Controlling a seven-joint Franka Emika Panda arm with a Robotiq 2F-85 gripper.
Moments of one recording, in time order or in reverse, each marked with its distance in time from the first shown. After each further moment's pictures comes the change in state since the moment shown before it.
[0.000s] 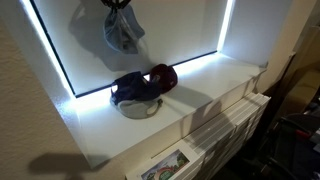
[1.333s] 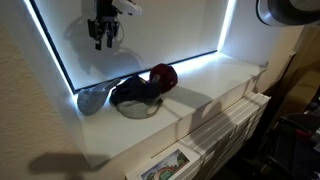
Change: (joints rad) arm -0.075 0.384 0.207 0.506 0.284 -0.340 -1.119
